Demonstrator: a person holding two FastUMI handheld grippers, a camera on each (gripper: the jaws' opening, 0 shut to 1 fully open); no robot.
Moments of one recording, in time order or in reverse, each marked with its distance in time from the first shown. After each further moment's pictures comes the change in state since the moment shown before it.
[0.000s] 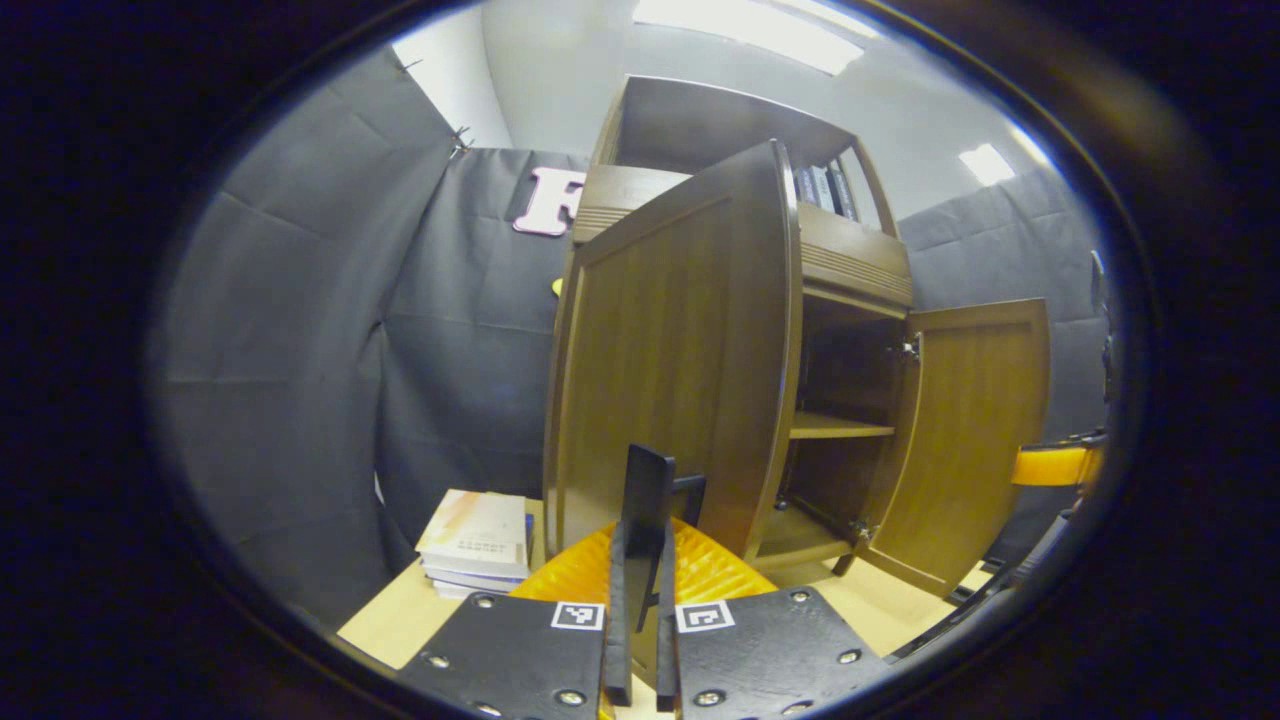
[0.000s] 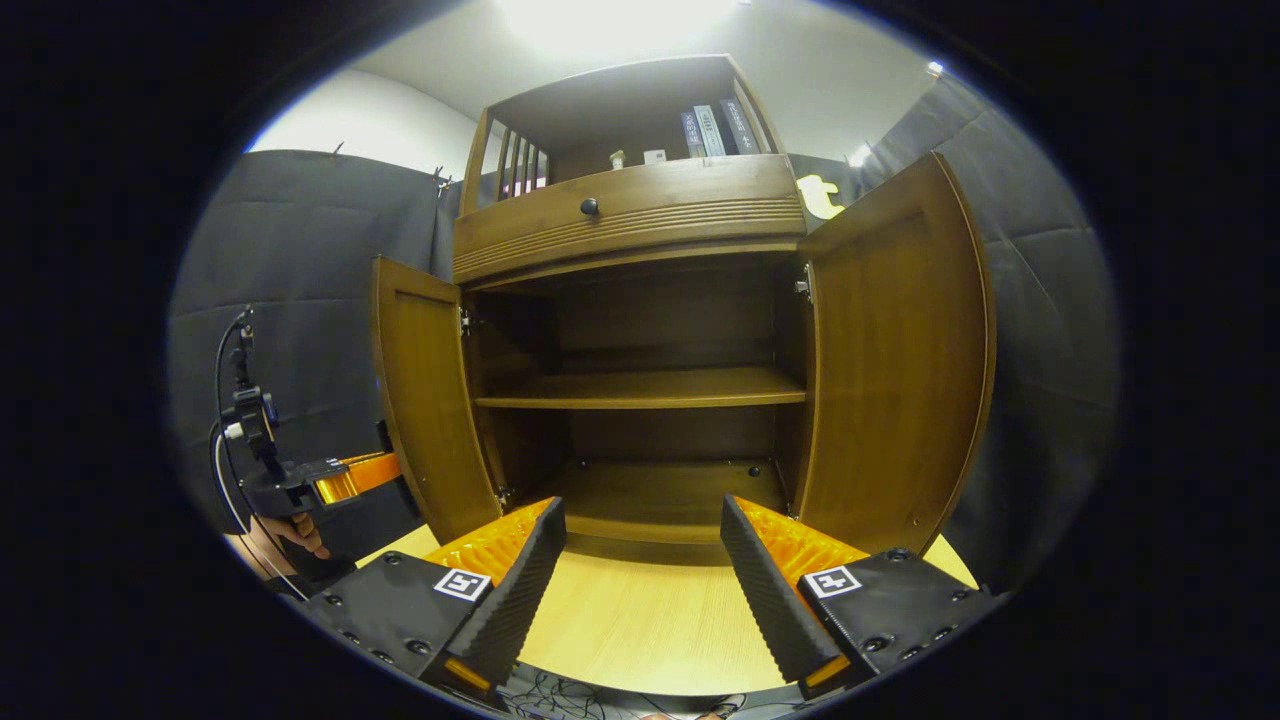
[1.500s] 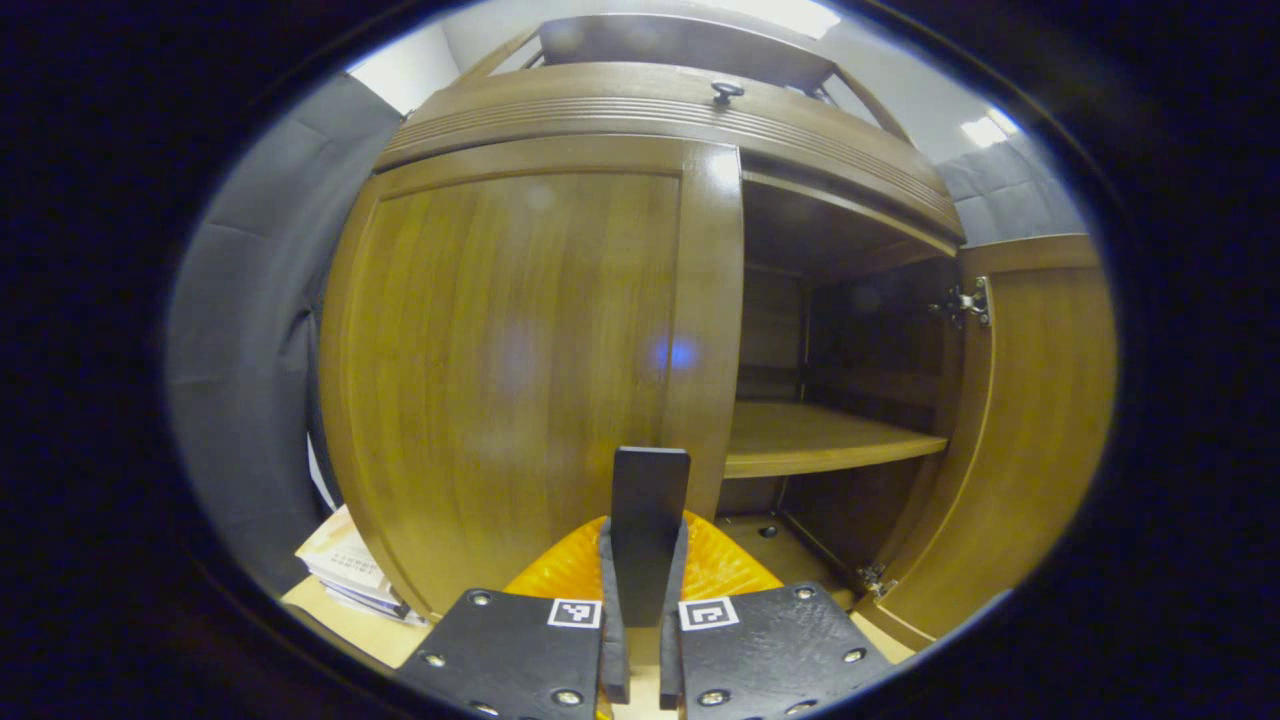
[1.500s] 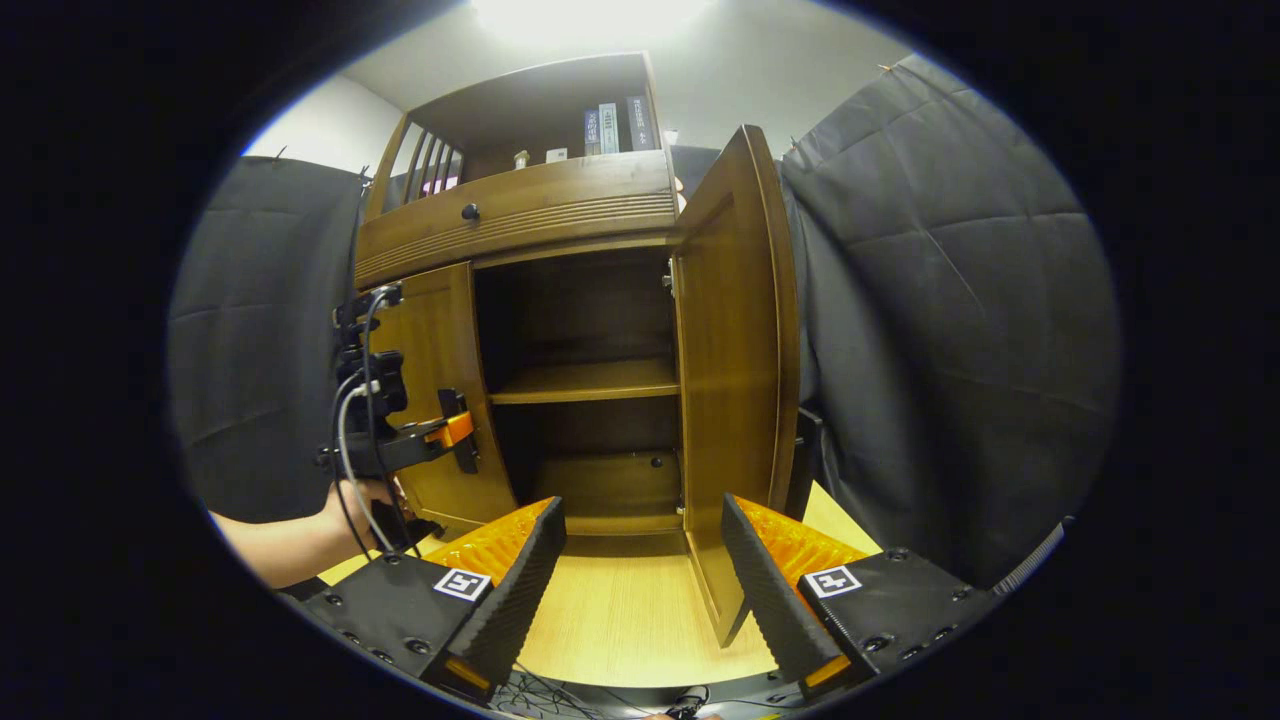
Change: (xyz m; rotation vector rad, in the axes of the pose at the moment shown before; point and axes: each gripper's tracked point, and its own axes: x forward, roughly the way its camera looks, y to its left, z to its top) left arm 0.207 -0.145 -0.022 0.010 0.061 -0.007; right arm -0.030 -0.110 0.001 0.033 0.017 -0.231
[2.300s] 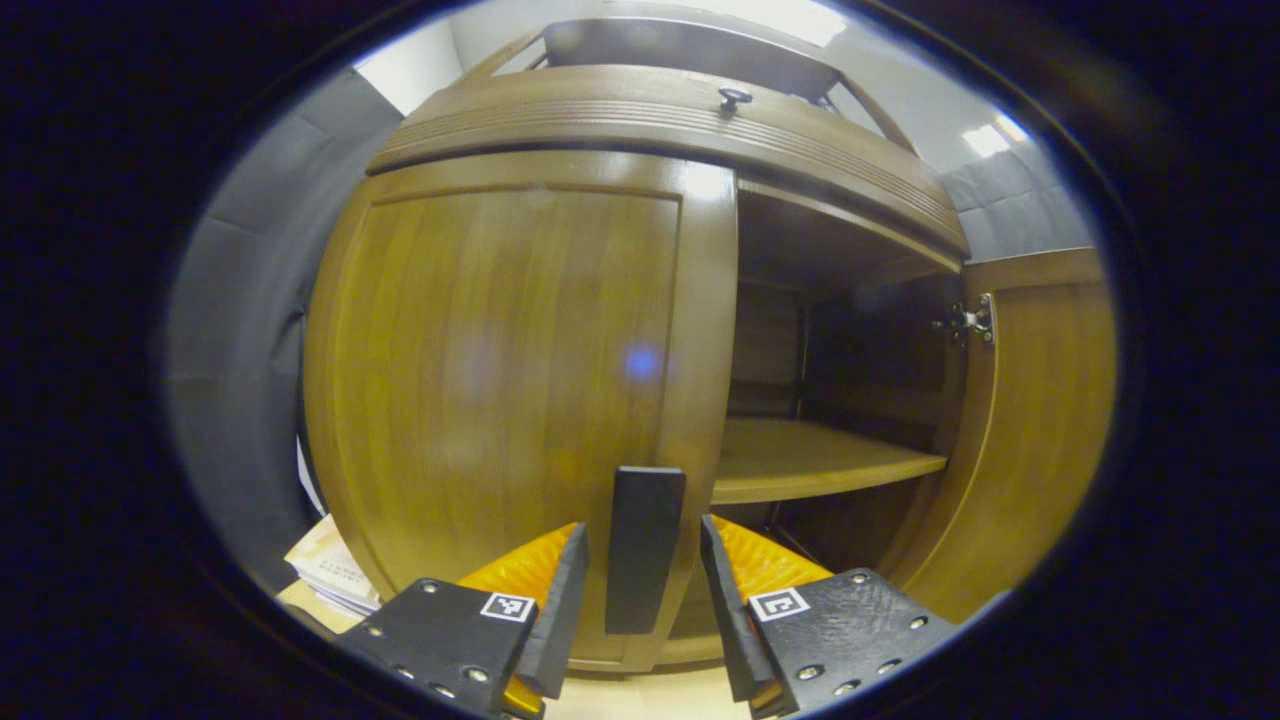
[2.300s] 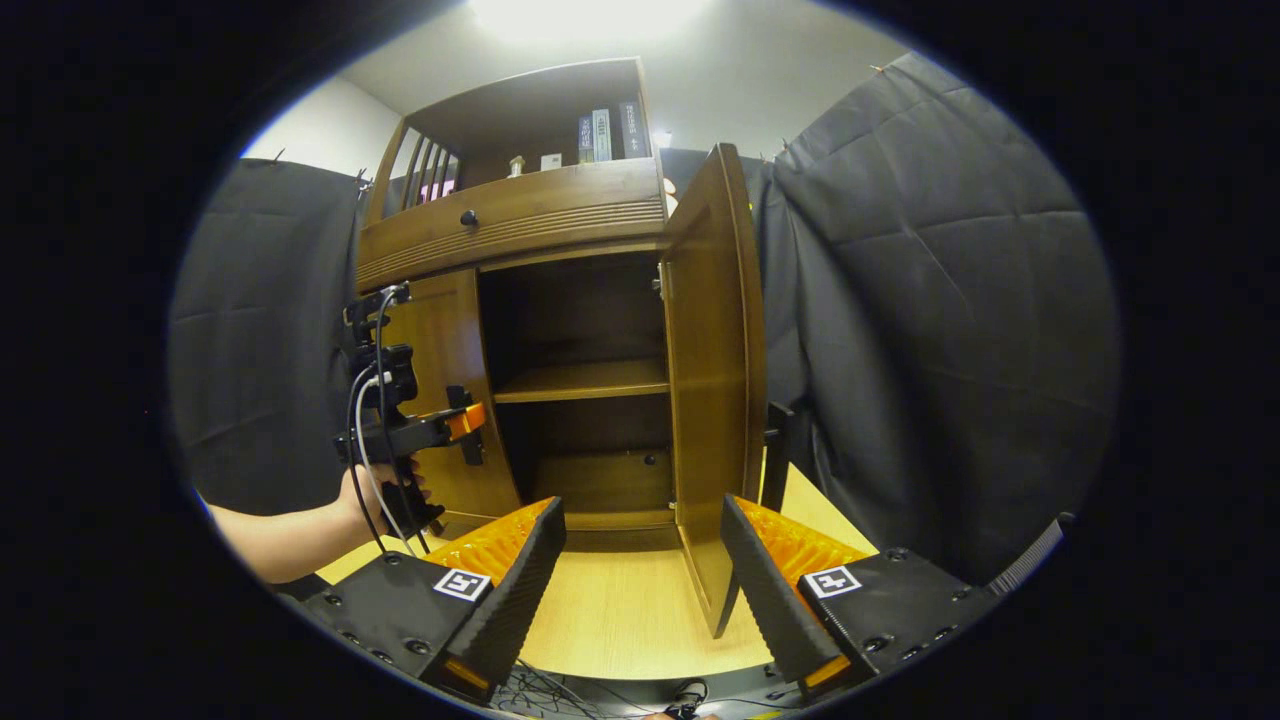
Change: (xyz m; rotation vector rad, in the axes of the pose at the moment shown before) left arm 0.027 -0.004 0.006 -0.009 -0.018 -0.005; right arm -0.019 0.000 -0.005 0.011 0.021 0.004
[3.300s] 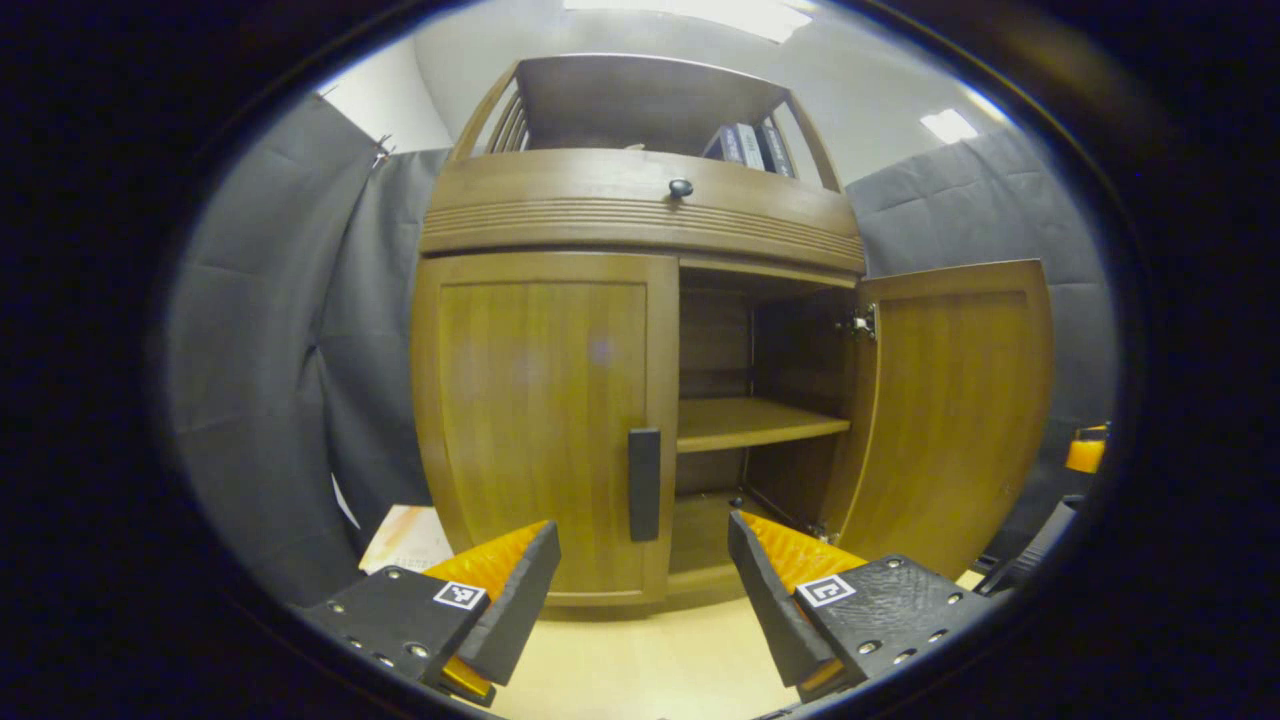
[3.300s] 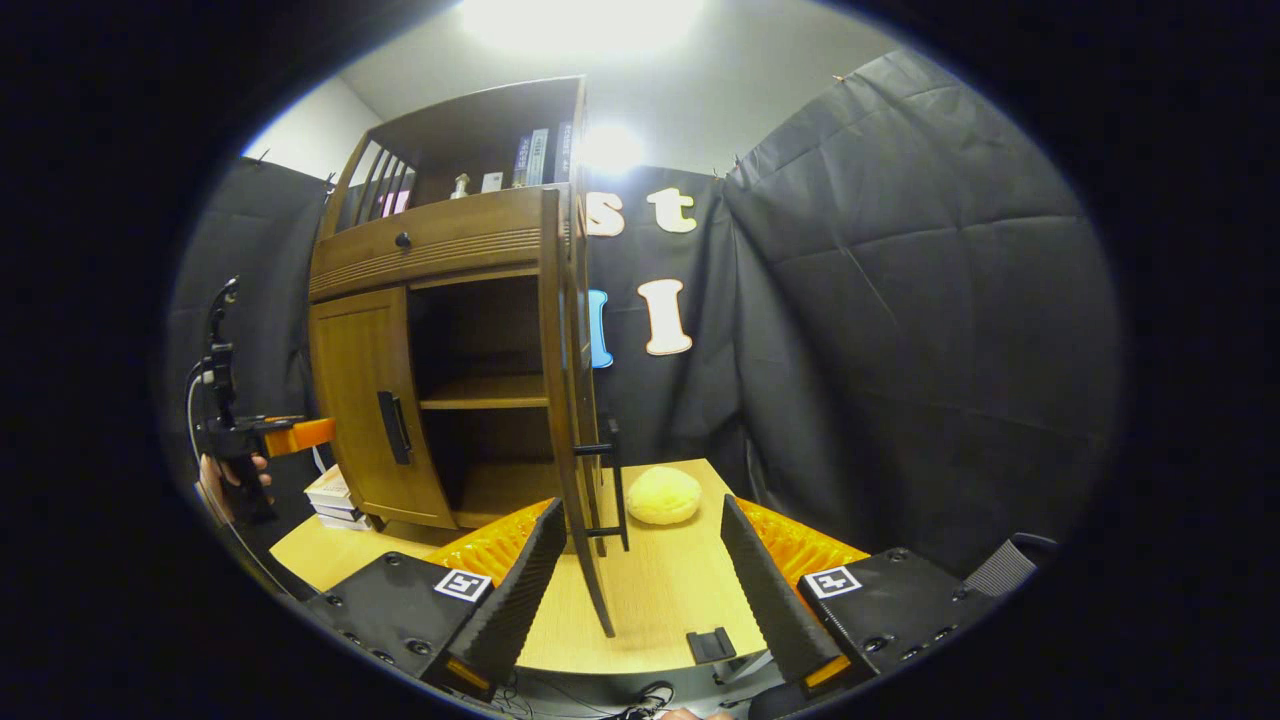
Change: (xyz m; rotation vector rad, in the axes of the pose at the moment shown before) left arm -0.153 0.008 0.043 0.114 0.002 -0.067; right arm -0.053 -0.097 0.017 -0.025 -0.048 -0.145
